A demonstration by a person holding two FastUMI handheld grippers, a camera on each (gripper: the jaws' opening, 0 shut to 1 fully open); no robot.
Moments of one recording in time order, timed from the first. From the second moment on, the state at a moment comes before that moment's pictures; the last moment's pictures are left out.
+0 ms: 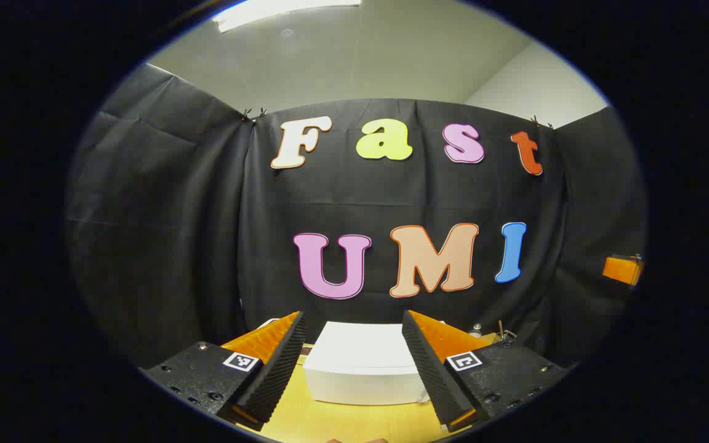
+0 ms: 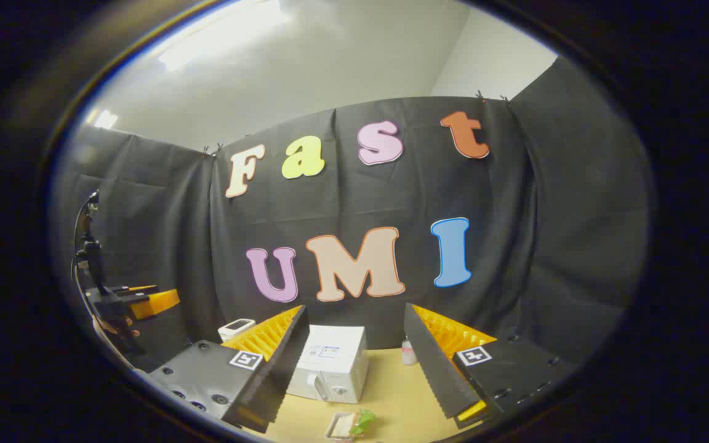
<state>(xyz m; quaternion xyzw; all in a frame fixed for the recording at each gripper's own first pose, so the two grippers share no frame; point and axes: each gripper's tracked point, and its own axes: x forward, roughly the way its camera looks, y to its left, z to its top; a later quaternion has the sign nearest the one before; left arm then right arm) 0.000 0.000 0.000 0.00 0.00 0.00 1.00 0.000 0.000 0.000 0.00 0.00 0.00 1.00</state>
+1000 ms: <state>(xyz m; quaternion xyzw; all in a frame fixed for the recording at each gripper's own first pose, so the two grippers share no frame) -0.020 -0.012 -0.011 -0.01 0.00 -0.02 1.00 -0.016 -0.013 -0.032 -0.01 0.02 -0.02 1.00</state>
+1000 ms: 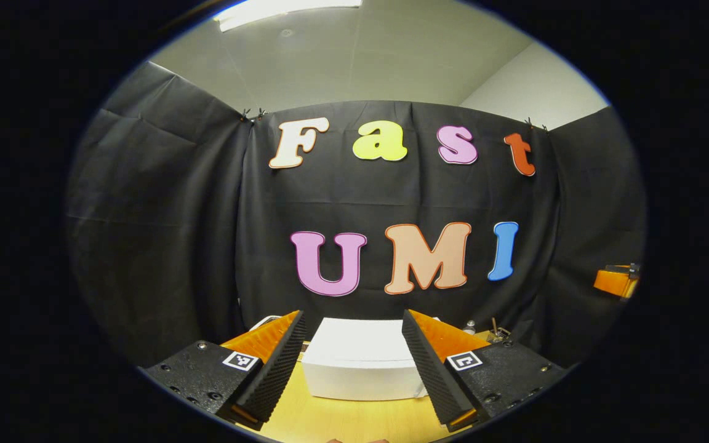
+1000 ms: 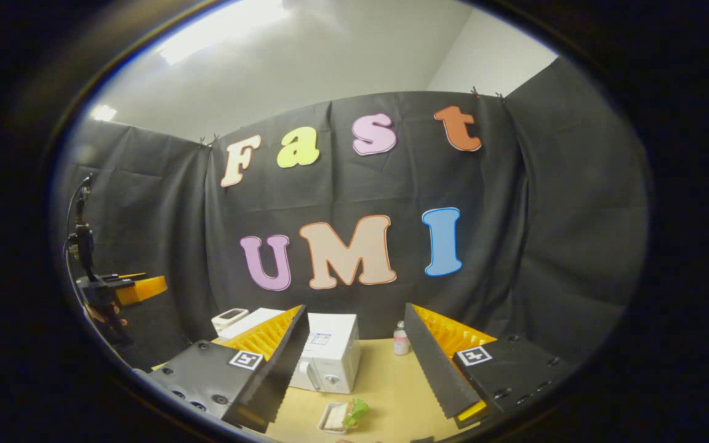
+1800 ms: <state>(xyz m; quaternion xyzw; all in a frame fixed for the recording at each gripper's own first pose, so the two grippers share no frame) -0.009 -0.058 -0.149 -0.05 0.03 -0.11 0.99 -0.002 -0.016 -0.059 0.00 0.03 0.00 1.00</state>
